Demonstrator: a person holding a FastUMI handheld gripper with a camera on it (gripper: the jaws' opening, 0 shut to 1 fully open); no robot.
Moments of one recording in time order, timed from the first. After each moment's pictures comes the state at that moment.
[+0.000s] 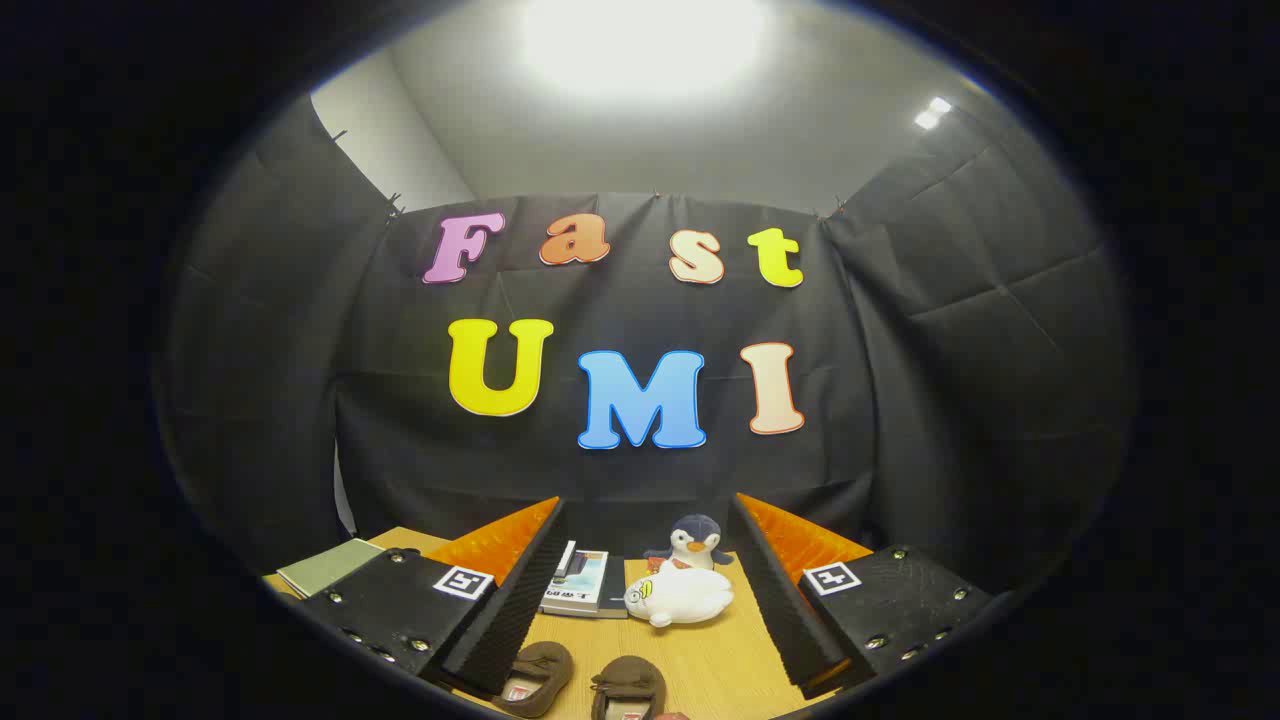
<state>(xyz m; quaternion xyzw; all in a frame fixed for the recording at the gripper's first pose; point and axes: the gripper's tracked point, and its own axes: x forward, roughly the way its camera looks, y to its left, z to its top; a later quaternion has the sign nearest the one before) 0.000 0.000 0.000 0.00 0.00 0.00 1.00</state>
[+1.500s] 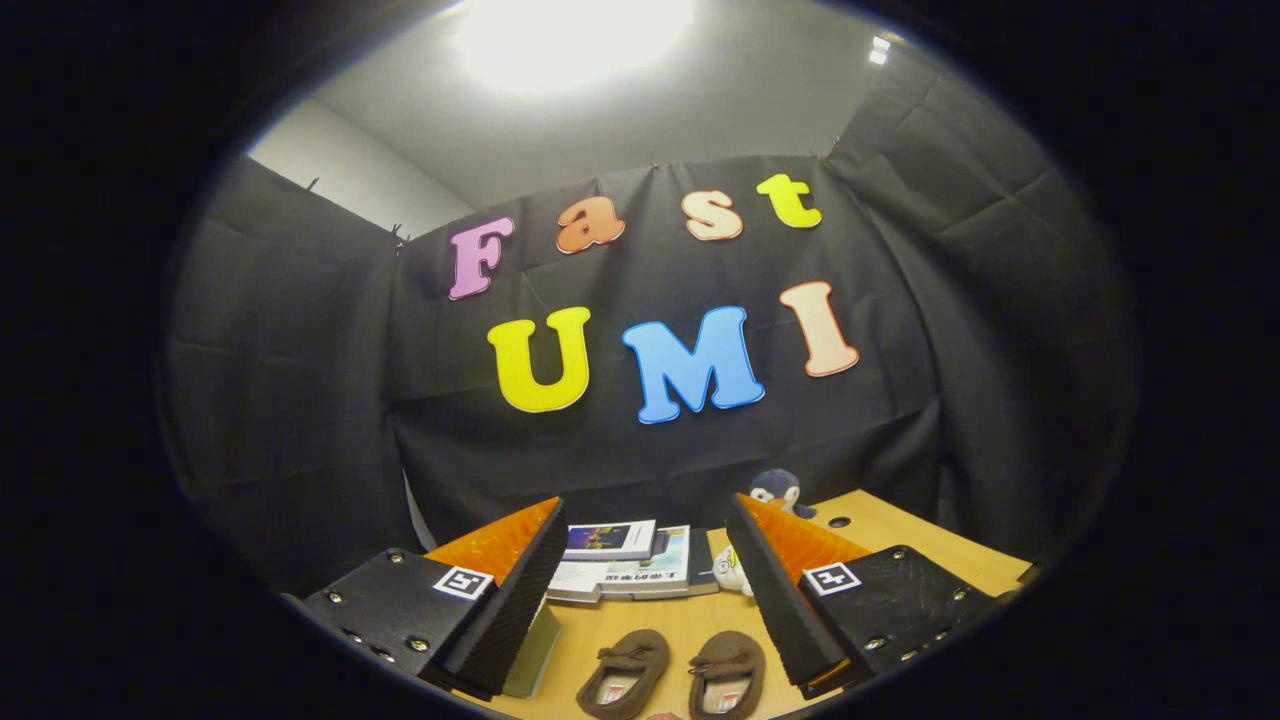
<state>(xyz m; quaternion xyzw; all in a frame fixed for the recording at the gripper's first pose) -0.002 0.053 -0.033 0.12 0.05 0.08 0.99</state>
